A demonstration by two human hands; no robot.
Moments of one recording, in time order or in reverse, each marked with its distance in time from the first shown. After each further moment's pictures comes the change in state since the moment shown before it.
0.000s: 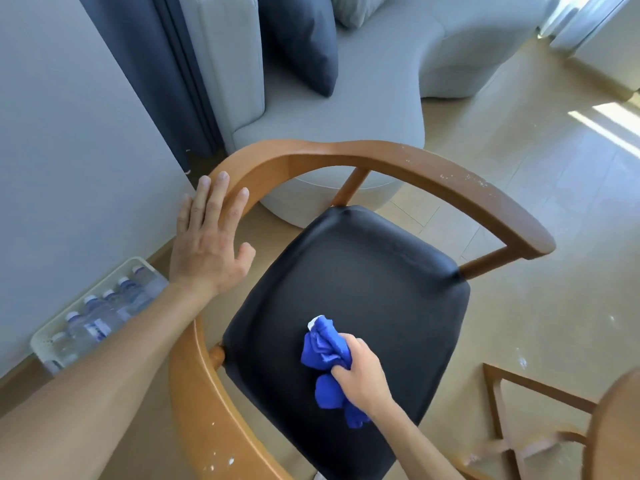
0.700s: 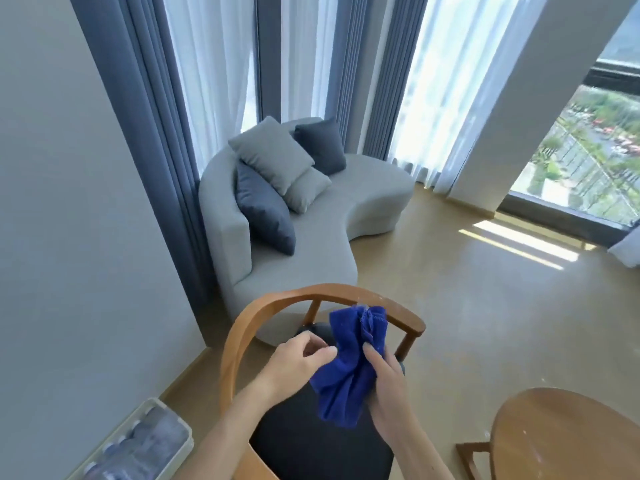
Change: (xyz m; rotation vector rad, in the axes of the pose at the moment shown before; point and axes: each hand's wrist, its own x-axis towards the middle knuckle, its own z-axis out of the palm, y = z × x) left_hand -0.089 0.128 -0.305 -1.008 -0.533 -0.013; right_hand -0.257 -0.214 -0.164 1.244 0.271 -0.278
